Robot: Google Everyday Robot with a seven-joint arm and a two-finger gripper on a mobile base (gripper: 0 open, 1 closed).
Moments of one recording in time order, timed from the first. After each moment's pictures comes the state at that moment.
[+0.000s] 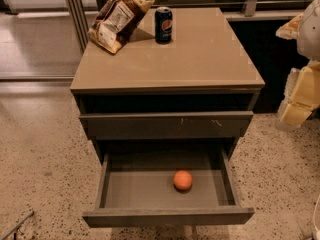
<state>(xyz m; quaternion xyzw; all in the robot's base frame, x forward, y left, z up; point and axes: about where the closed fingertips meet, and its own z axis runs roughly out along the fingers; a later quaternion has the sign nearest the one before) 0.439 -0.213 0.989 -0.60 0.78 -0.05 0.18</state>
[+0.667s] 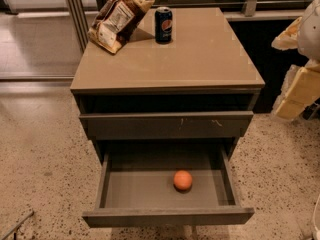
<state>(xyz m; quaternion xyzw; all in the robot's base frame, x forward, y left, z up) 0.439 -0.213 0.989 -0.60 0.78 -0.05 0.18</state>
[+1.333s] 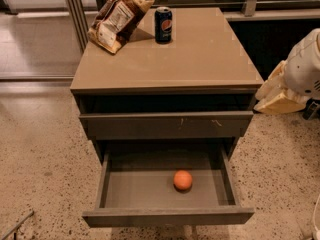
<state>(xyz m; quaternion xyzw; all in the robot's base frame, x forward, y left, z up) 0.449 -0.216 0.929 -0.59 0.78 -0.02 0.21</state>
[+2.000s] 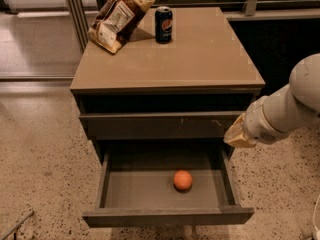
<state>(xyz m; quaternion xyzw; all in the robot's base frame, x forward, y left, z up) 0.475 -0.199 0.773 -0.57 0.79 0.05 0.22</state>
